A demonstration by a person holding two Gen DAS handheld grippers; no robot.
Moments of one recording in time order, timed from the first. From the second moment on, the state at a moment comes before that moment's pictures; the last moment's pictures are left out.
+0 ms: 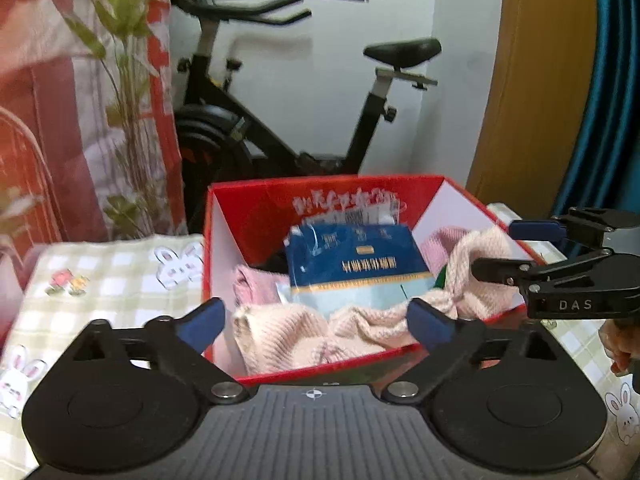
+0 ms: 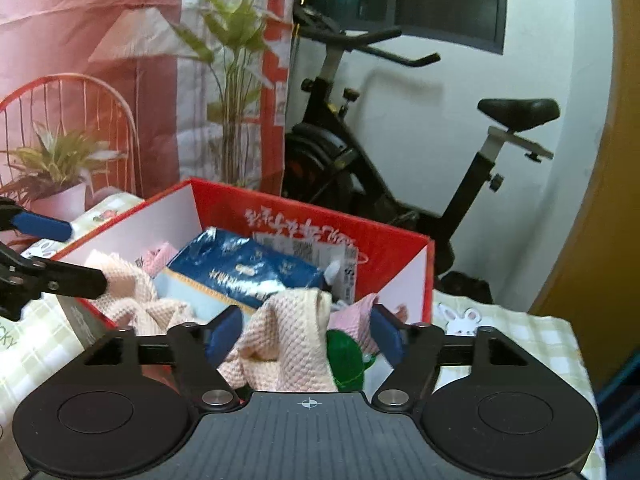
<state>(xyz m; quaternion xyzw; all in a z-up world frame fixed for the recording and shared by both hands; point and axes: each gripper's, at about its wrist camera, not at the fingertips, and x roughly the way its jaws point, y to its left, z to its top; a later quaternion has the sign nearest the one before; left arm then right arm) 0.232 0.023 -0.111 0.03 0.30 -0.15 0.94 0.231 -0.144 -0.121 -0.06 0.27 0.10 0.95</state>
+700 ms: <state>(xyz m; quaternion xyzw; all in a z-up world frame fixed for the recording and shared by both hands) 0.127 0.034 -0.007 0.00 0.20 -0.08 0.98 0.116 -0.165 -0.008 0.05 0.16 0.07 0.98</state>
